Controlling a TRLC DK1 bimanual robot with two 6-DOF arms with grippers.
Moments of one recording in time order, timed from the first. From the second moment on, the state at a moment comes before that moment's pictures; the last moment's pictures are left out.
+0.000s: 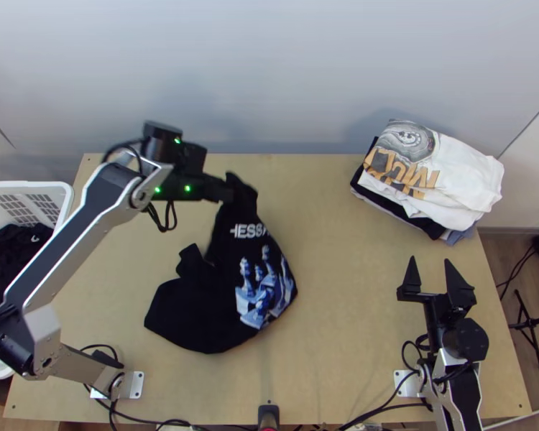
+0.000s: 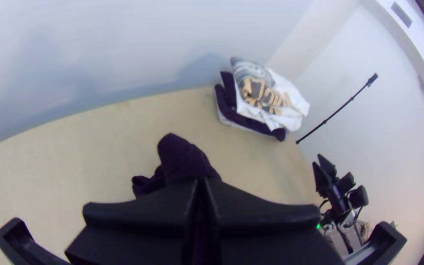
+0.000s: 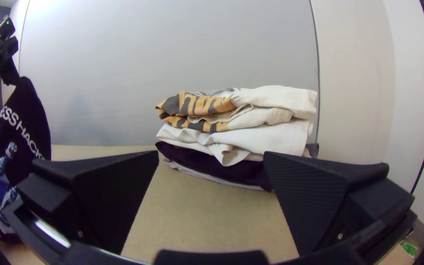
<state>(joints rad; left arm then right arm) -0.43 1.60 1.71 -0.78 0.36 -0.20 0.08 0.00 0.01 0.02 0.13 0.08</state>
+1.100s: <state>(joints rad) -0.81 1.61 1.29 -0.53 0.36 -0.23 0.08 0.00 0.01 0.02 0.13 0.08</state>
